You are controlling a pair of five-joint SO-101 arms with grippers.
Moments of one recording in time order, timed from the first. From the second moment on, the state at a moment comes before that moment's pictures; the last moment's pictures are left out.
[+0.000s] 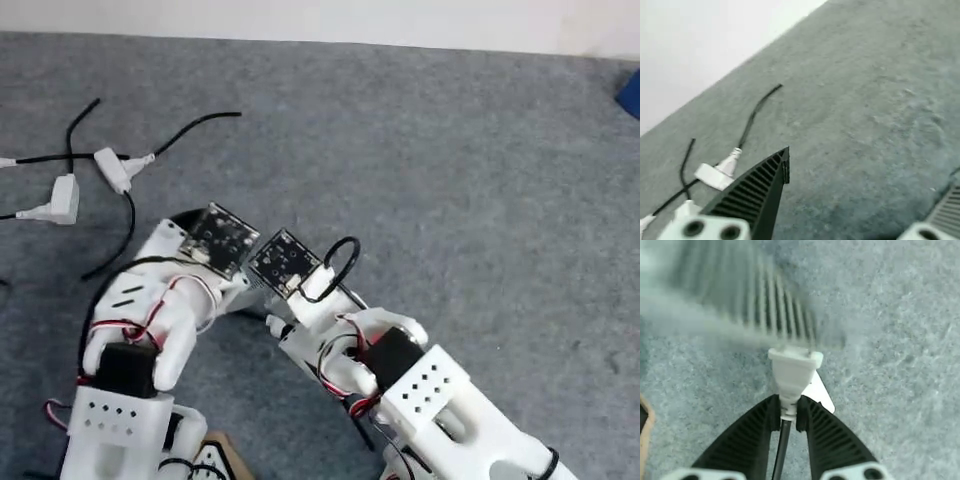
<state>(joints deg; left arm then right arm) 5.1 -74.1 66.2 46.3 -23.3 -48.0 -51.0 57.8 54.6 8.7</state>
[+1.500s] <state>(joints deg) -0.8 -75.2 73.8 46.2 -22.9 -50.5 -36.9 38.7 63.3 10.0</state>
